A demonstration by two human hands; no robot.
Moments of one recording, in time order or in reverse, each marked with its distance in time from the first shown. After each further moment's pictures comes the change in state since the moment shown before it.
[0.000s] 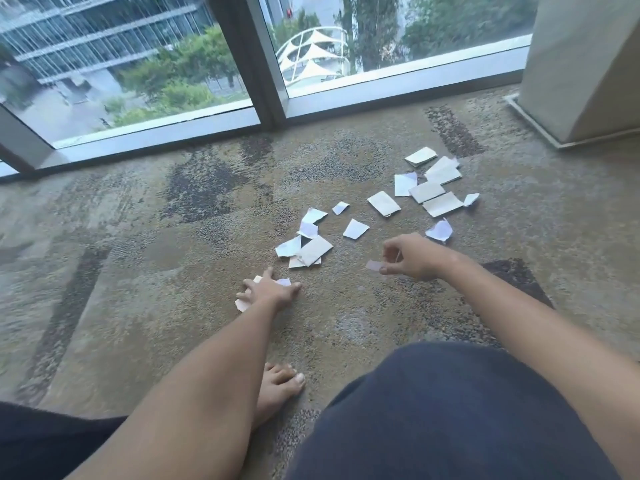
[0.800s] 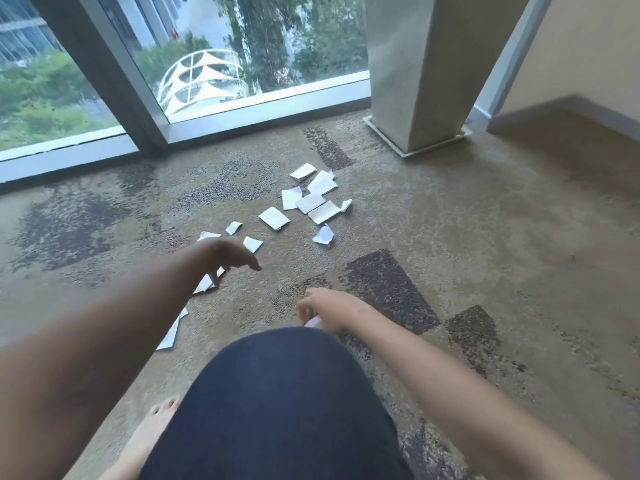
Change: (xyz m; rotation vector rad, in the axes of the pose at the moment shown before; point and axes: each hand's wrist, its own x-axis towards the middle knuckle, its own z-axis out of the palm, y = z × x) left_hand -0.069 0.164 -0.029 0.311 -0.414 0.366; right_hand -0.084 0.023 0.050 -0.150 -0.070 0.043
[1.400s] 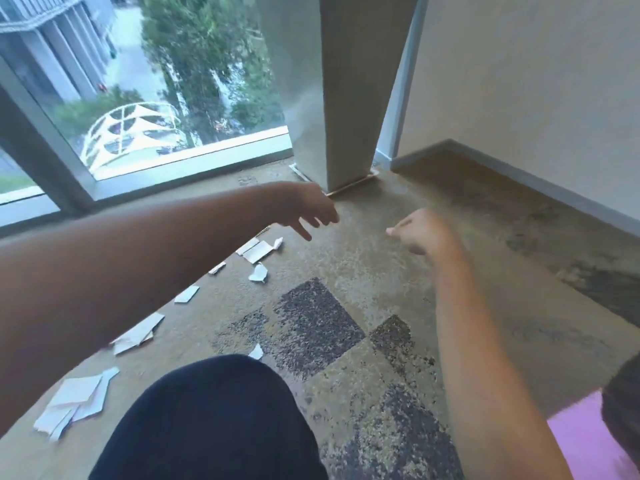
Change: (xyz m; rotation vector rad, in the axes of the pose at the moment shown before) left_hand -0.153 0.245 0.025 -0.088 -0.084 0.661; right_hand -0.216 0.103 -0.173 0.453 0.736 0.954
